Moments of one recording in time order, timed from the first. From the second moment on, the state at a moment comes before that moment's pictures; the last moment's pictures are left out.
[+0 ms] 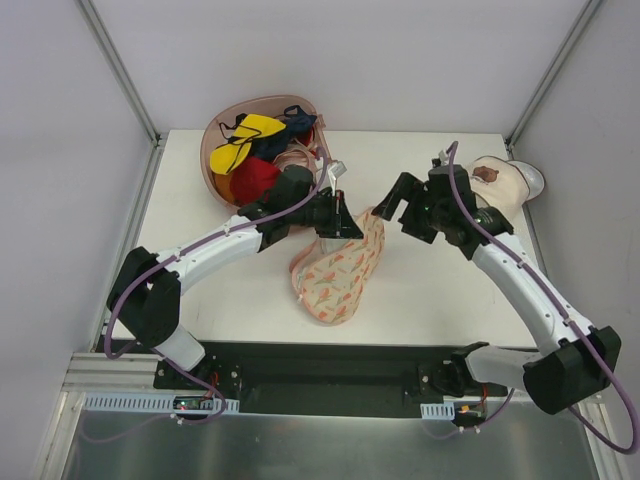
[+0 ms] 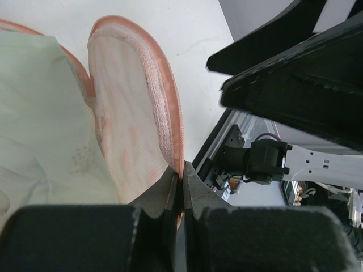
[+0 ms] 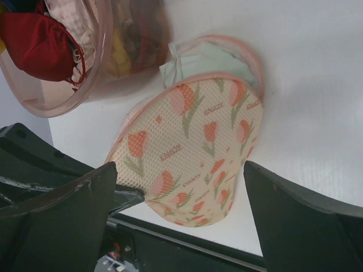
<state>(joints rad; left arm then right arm) -0.69 1.57 1.16 -0.07 0.58 -0.70 0.42 1.20 1.16 -0.65 -0.08 0.73</state>
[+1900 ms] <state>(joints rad) -0.47 1.34 0.96 -0.07 0.66 -0.70 0.48 1.30 1.22 -0.48 -0.65 0.11</state>
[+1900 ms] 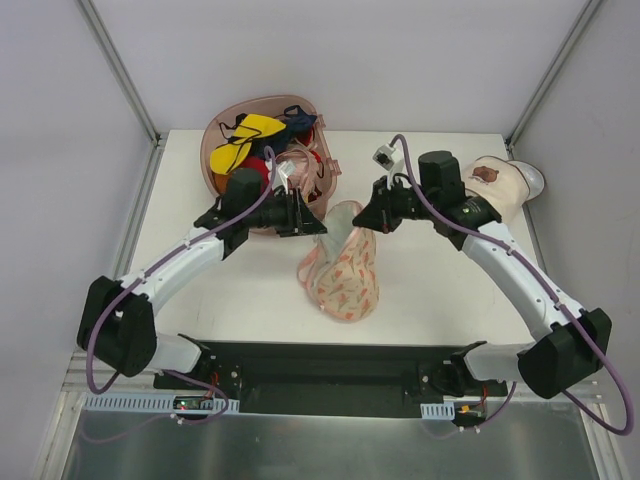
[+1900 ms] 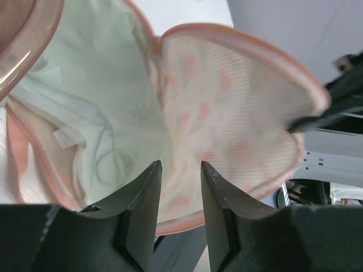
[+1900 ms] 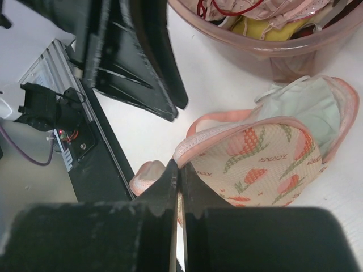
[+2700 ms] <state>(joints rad) -0.65 1.68 1.00 -0.13 0.57 -0.56 0.45 1.30 1.24 -0.55 -0.75 0.04</state>
